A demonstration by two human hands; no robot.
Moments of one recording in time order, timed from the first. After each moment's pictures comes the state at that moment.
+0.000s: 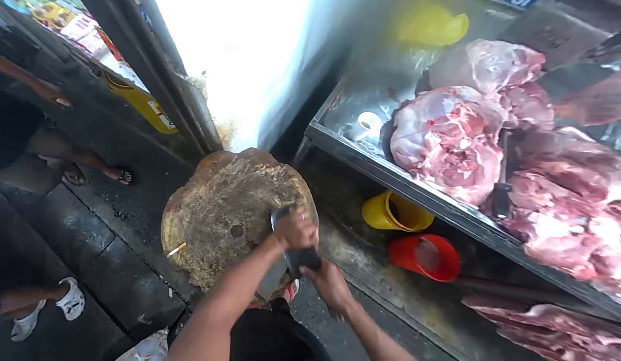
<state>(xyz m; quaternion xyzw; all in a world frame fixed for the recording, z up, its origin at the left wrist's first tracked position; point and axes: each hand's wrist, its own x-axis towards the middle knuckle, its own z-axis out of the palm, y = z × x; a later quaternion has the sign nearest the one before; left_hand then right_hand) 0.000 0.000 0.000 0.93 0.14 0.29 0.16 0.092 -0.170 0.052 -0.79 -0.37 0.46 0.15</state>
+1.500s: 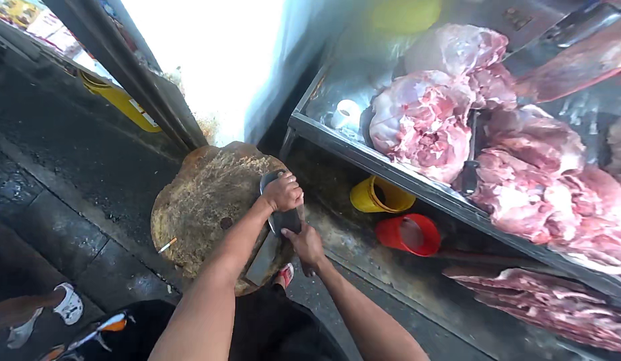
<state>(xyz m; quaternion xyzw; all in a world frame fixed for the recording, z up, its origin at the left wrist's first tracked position) 0.035 0.071 -0.001 0.96 0.06 0.25 0.08 0.092 -0.113 0.046 -0.82 -0.31 0.45 0.19</state>
